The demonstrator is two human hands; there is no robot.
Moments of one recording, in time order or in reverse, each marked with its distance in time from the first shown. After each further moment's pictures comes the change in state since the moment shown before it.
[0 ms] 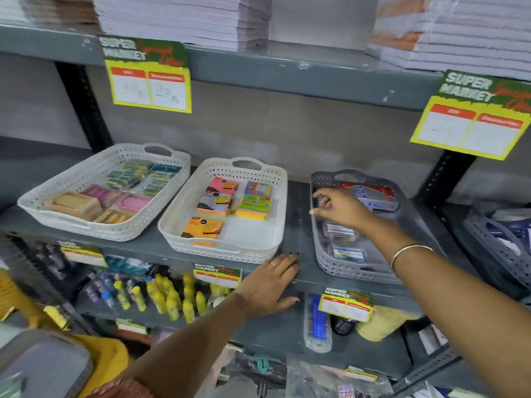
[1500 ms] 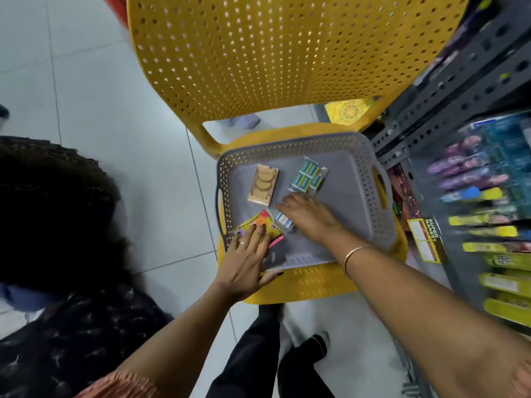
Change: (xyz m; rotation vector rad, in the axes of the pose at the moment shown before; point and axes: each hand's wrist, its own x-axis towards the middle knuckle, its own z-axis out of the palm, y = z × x) left_hand -0.607 -0.108 0.246 -0.342 -0.295 -1.510; right_hand -0.048 -0.480 0.707 -0.478 -0.833 -1.428
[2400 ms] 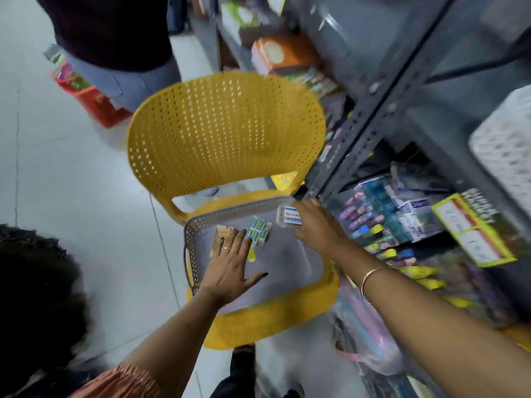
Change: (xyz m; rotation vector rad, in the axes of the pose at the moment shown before) left_hand 0.031 0.050 -0.132 -0.083 0.214 0.058; right_hand -0.127 0.044 -0.150 0.221 0.367 0.431
